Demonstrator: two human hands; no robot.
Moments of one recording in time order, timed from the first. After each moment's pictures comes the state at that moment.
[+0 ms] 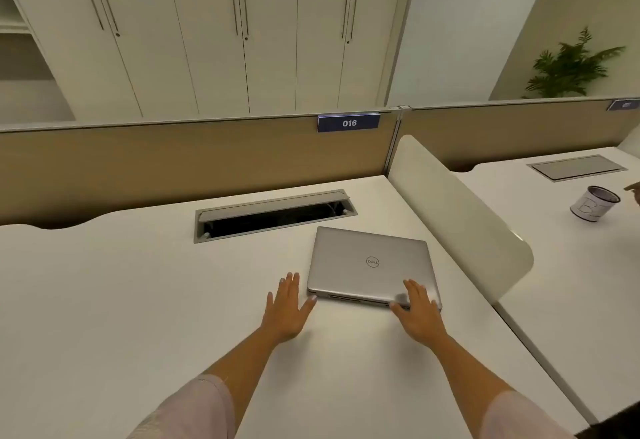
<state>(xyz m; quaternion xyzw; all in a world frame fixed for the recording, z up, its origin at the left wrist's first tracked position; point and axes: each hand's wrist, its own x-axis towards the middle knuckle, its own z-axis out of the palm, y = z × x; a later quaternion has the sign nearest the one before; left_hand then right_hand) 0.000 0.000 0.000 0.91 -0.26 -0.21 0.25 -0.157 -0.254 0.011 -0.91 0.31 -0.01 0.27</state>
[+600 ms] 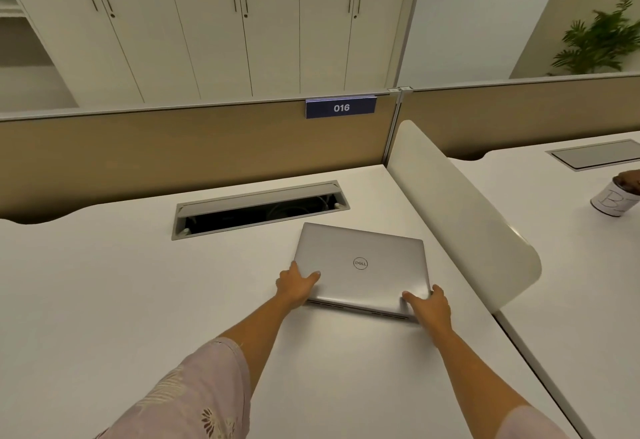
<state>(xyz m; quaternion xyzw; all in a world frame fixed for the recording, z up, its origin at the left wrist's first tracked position) 0.030 -0.104 0.017 0.87 -0.05 -0.30 0.39 -0.133 -0.329 -0.003 -0.71 0.52 -0.08 0.46</state>
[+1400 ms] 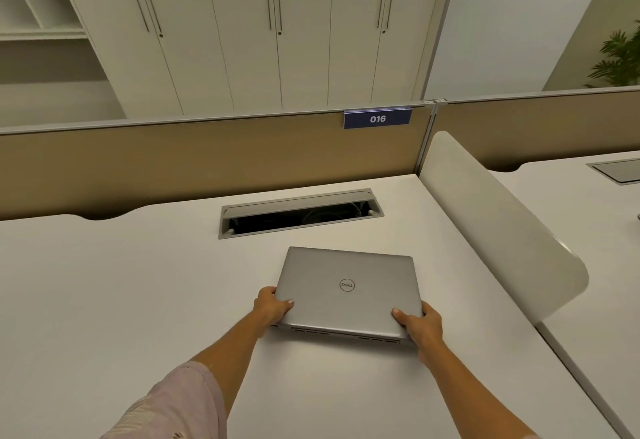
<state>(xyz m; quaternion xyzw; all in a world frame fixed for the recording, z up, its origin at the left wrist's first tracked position) 0.042 0.027 0.010 0.84 0.08 -0.27 0.47 -0.117 -0.233 -0.005 -0.64 0.48 -0.09 0.59</state>
